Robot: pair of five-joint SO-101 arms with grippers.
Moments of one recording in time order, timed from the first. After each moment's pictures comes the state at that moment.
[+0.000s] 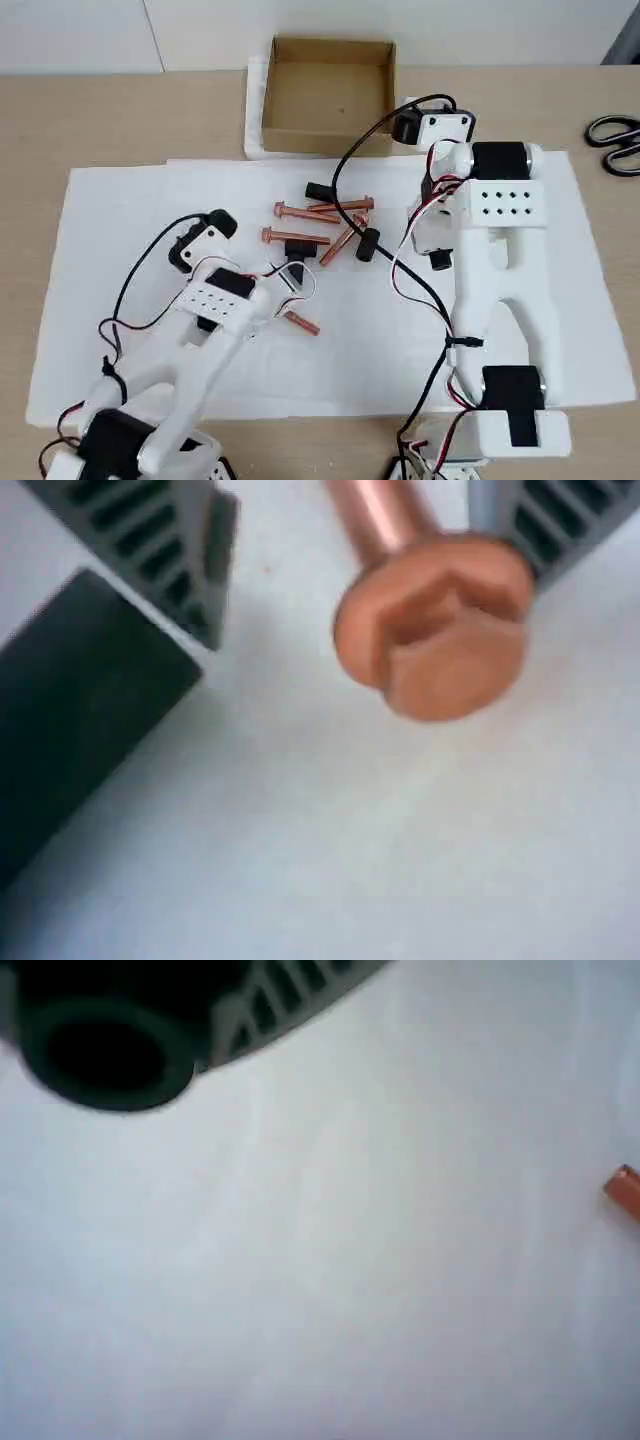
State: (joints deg) left arm 19.3 -12.4 50.8 50.2 68.9; right arm -4.0 -1.7 -6.4 98.2 9.9
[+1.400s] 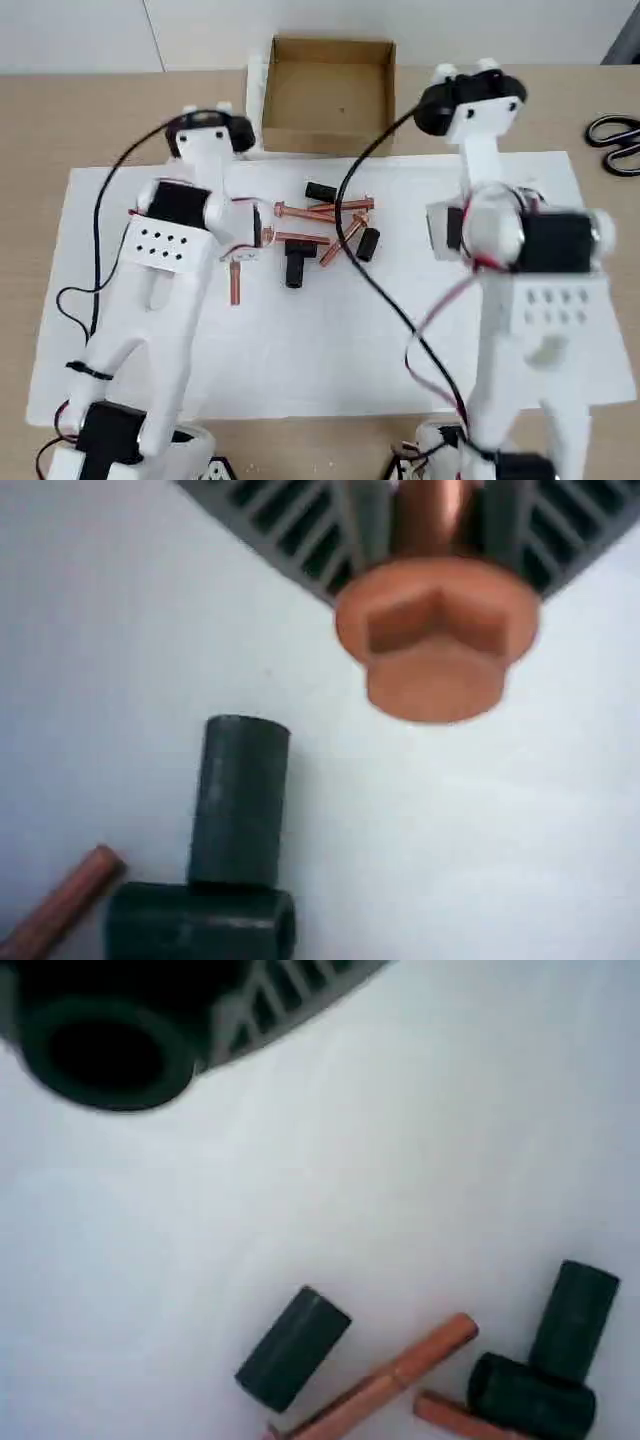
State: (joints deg) left arm 10.2 -11.1 8.8 88.5 22.0; right arm -4.0 -27.4 -7.2 98.4 9.9
